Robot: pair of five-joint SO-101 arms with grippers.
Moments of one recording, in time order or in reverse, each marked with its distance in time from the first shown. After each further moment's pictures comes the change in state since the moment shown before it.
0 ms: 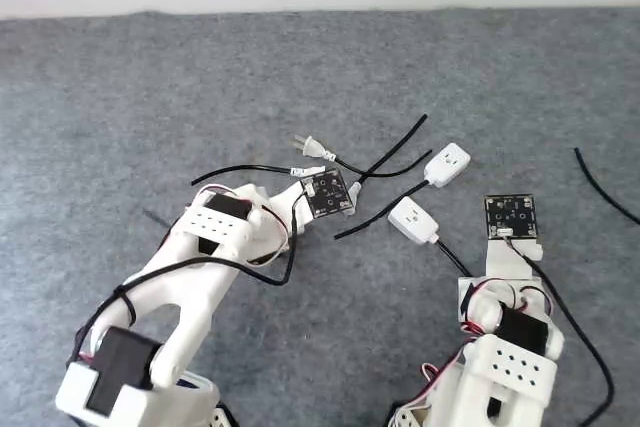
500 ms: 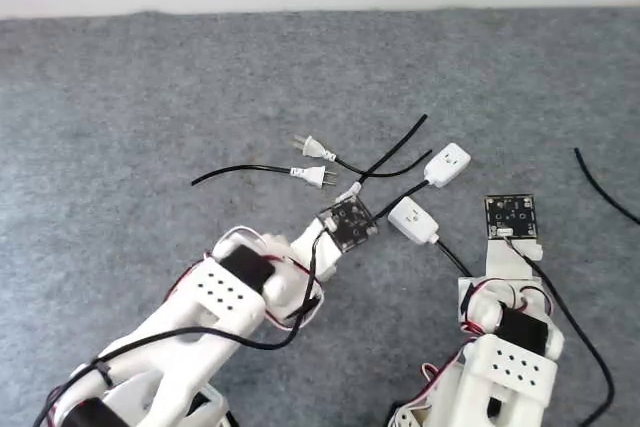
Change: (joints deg) left arm 16.7 -22.7 11.8 9.1 33.5; right arm 0.0 0.0 0.0 0.0 0.0
